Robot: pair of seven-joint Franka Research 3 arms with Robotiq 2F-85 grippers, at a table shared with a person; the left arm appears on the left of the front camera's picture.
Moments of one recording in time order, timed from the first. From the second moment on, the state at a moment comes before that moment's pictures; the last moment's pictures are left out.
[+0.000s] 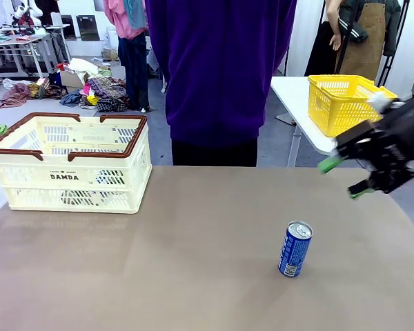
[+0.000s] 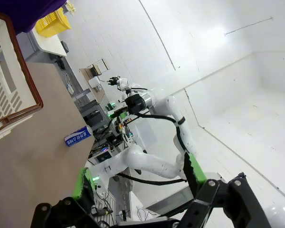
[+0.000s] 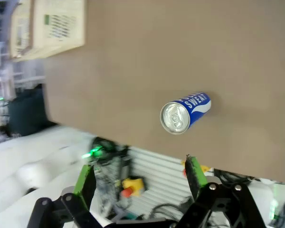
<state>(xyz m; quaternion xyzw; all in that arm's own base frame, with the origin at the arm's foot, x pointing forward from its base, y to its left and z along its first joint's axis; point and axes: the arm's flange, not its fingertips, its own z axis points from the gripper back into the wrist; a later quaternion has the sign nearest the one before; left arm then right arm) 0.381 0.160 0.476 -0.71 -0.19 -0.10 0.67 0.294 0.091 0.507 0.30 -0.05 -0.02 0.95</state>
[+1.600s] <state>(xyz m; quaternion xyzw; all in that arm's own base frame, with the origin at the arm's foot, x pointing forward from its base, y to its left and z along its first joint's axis) 0.381 0.161 0.477 -0.71 -0.19 -0.10 0.67 0.309 0.211 0.437 -0.01 -0.03 -0.04 1.00</state>
